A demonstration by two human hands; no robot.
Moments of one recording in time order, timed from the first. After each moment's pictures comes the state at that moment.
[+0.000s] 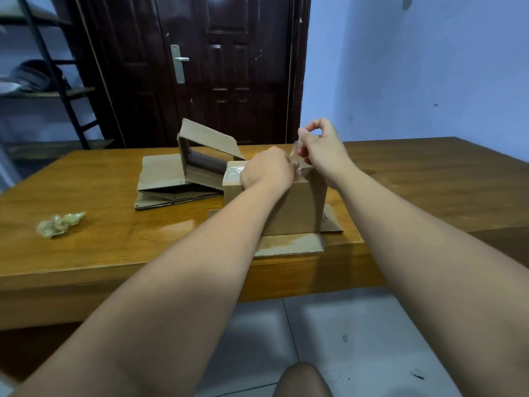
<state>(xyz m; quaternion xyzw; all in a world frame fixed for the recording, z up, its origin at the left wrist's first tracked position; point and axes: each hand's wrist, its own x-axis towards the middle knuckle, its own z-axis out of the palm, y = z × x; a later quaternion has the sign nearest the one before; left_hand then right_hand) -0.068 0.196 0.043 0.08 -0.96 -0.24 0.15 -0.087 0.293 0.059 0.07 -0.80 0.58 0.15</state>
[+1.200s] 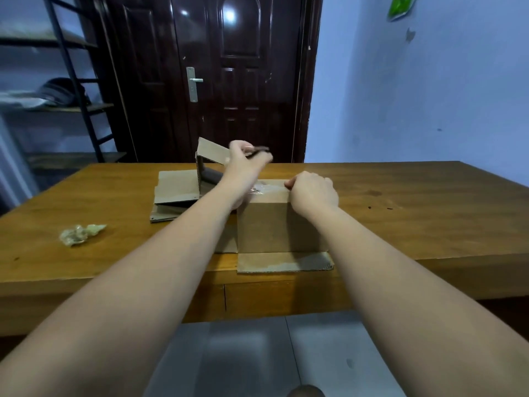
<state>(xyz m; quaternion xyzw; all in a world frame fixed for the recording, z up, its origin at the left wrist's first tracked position) -0.063 0.126 0.058 0.05 -0.77 -0.61 0.16 -0.061 0.255 0.044 0.02 -0.98 0.18 0.12</state>
